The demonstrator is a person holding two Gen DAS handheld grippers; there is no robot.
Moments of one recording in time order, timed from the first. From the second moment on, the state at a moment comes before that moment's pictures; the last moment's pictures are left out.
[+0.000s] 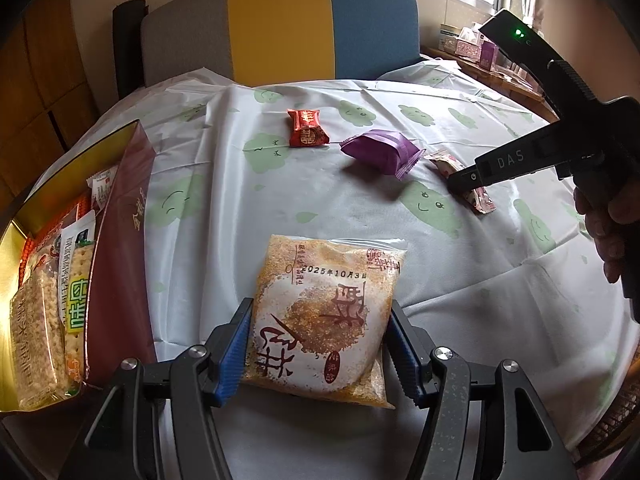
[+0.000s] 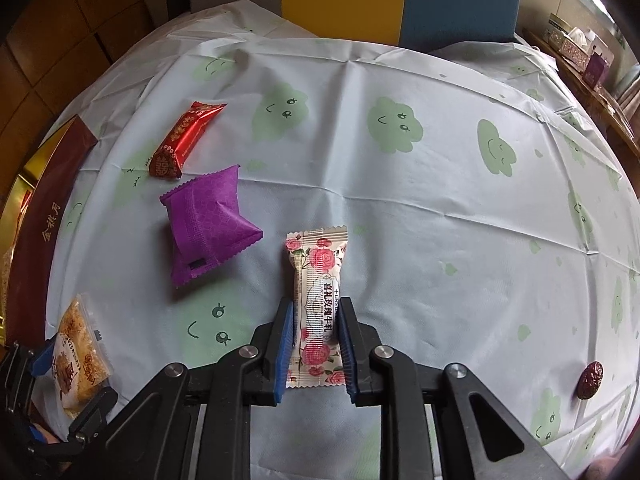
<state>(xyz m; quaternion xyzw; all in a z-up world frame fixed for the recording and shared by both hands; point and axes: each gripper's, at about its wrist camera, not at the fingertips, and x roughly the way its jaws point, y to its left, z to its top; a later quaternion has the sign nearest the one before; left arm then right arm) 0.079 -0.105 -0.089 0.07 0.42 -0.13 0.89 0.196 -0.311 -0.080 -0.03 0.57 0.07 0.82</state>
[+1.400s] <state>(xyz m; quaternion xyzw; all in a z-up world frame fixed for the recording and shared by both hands) 0.061 -0.107 -0.061 0.07 0.44 -0.16 0.88 0.189 -0.297 -0.082 -0.10 0.55 0.07 0.83</state>
